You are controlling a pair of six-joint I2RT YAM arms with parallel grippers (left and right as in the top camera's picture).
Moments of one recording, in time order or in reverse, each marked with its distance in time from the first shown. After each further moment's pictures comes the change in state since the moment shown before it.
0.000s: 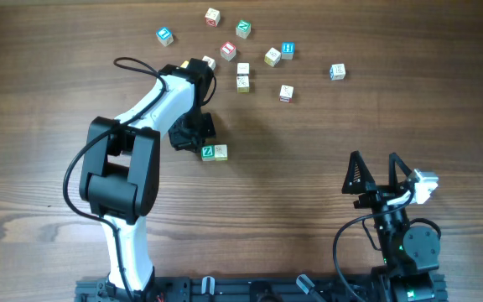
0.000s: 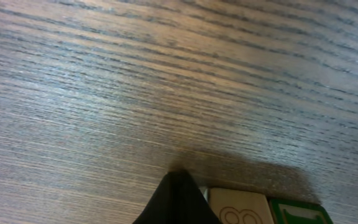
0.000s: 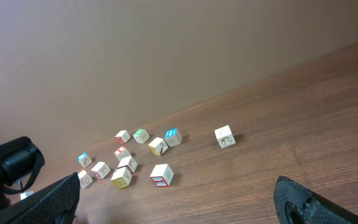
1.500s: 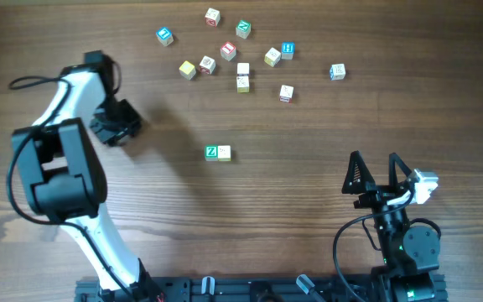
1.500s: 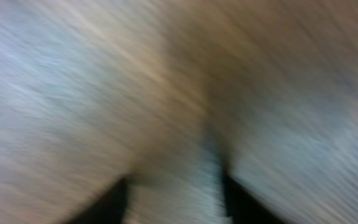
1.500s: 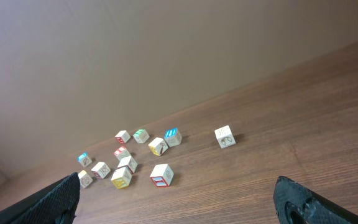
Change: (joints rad) left arm 0.470 -0.004 0.005 0.075 -0.065 0.013; right arm 0.000 0.000 0.000 0.000 0.000 0.000
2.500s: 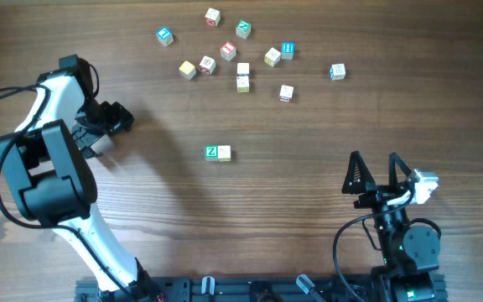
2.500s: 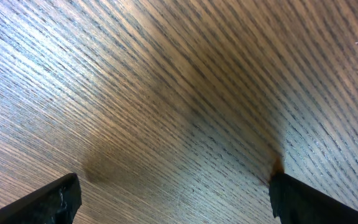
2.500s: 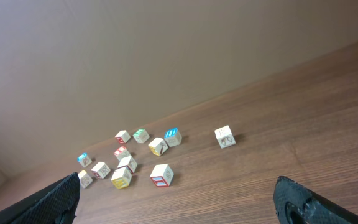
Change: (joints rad) left arm 0.093 -0.004 0.000 0.010 0.011 0.000; right arm 0.000 0.000 0.000 0.000 0.000 0.000
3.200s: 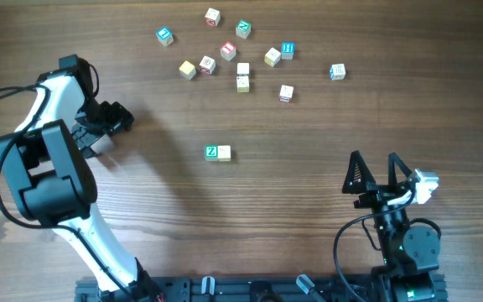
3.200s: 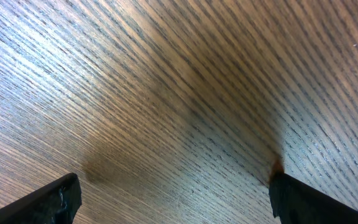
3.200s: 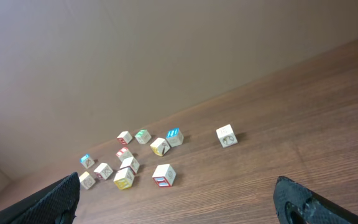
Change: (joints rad) left arm 0.000 0.000 0.000 0.002 0.000 0.000; right arm 0.000 0.000 0.000 0.000 -0.004 0.023
